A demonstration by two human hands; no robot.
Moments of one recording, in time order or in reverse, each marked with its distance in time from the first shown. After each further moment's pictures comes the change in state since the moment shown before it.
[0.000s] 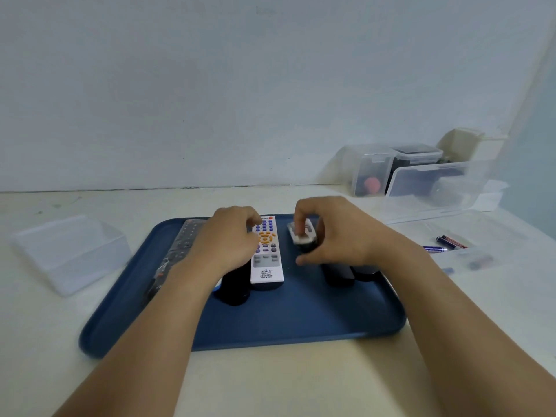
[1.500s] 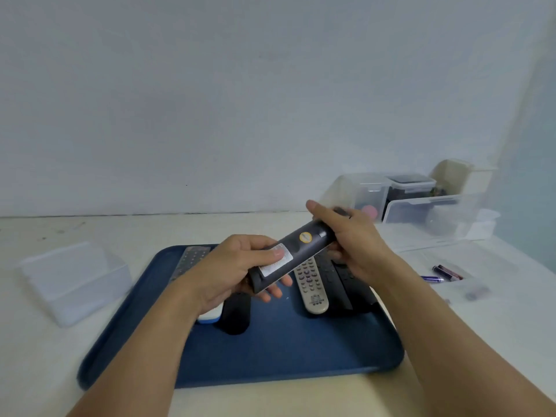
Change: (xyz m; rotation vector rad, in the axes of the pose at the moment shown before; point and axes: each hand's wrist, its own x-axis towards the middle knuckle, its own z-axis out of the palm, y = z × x) left_hand -0.020 0.020 -0.030 -0.921 -0.465 -0.029; right_hand 0.019 0.003 -0.006 0.995 0.387 0.476
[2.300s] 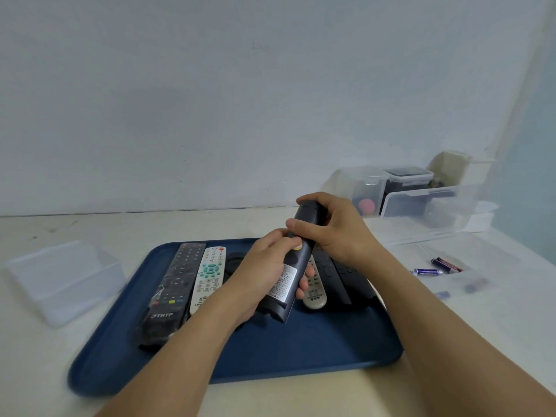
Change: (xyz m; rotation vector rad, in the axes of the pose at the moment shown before) left_hand 0.024 -0.012 0.051 -0.261 0.140 -0.011; right_hand 0.018 0.020 -0.002 -0.445 -0.079 -0.418
